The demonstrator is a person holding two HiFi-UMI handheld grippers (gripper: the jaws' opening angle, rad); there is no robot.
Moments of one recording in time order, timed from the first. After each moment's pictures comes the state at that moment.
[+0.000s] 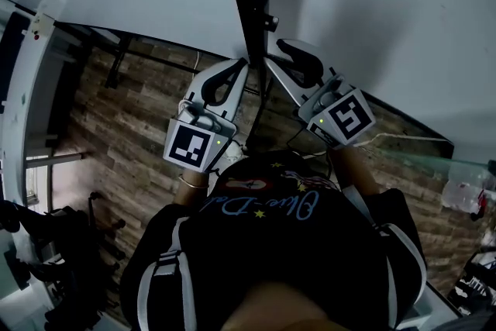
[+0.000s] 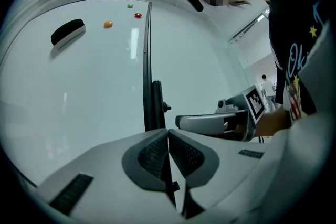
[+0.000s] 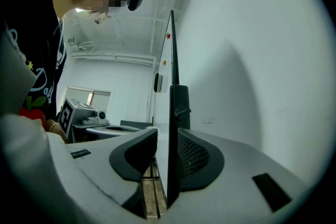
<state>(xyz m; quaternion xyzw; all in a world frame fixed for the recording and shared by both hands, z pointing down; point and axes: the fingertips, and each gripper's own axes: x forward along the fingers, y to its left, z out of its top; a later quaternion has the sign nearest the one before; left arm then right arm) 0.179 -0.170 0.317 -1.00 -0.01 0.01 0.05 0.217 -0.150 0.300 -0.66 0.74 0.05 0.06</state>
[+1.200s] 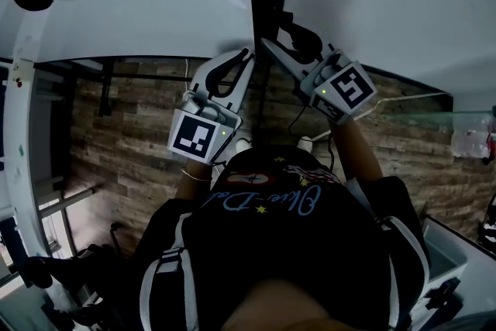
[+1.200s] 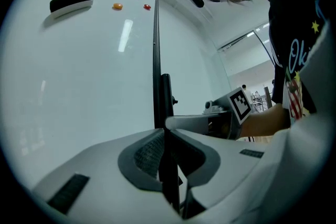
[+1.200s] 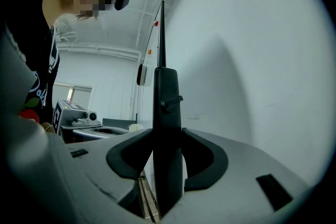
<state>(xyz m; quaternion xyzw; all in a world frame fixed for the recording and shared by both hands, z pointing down) 0.186 -0.195 0.327 -0.99 -0.13 0.00 0.03 0.241 -0.187 0.309 -0.73 0.67 0.03 0.07</state>
